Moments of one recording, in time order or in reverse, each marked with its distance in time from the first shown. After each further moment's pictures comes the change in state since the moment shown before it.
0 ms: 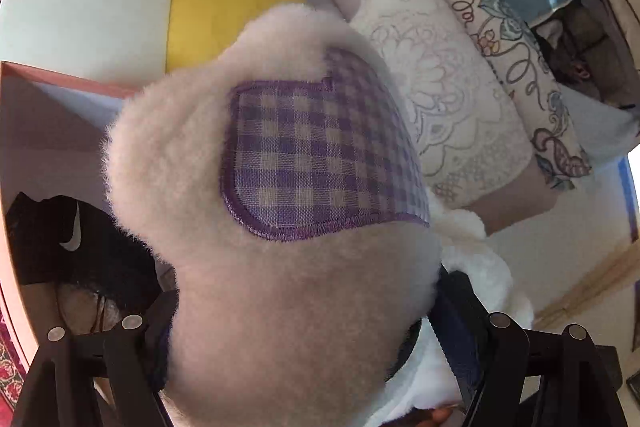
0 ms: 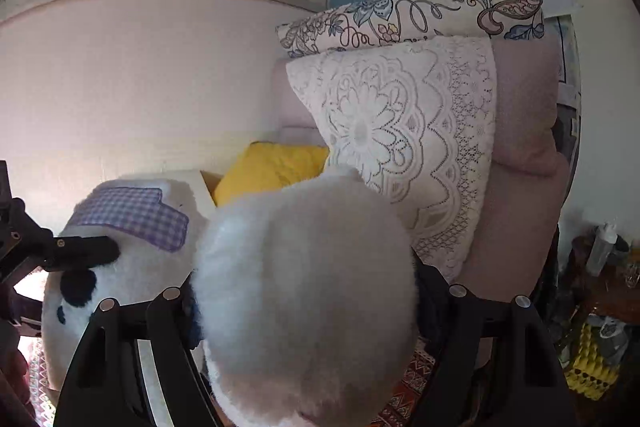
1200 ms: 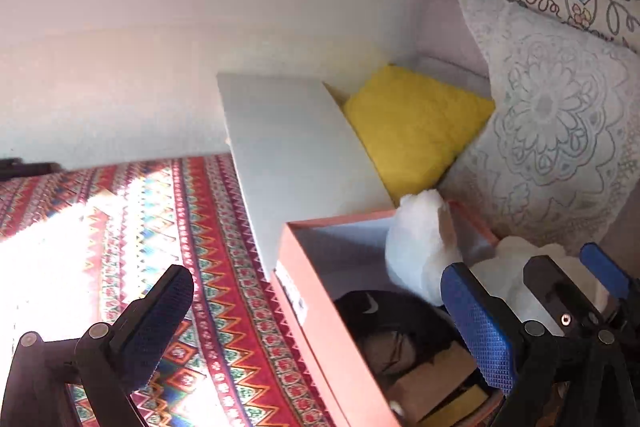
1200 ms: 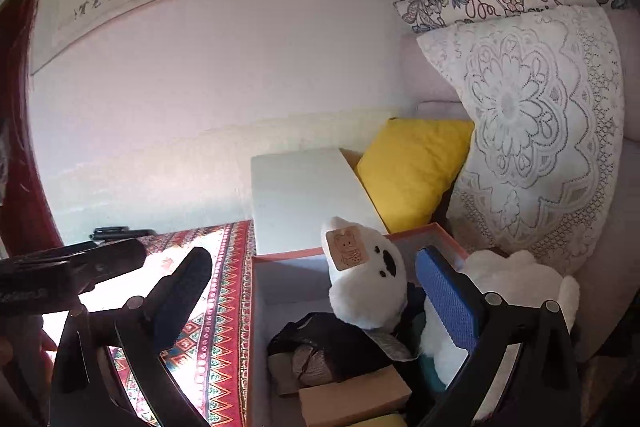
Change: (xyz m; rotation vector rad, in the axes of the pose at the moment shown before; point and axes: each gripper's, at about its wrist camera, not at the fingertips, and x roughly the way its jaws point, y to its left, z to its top) left arm -0.147 -0.055 -0.048 0.452 -0.368 0.772; right arm -0.038 0.078 -0.017 0.045 0.089 0.451
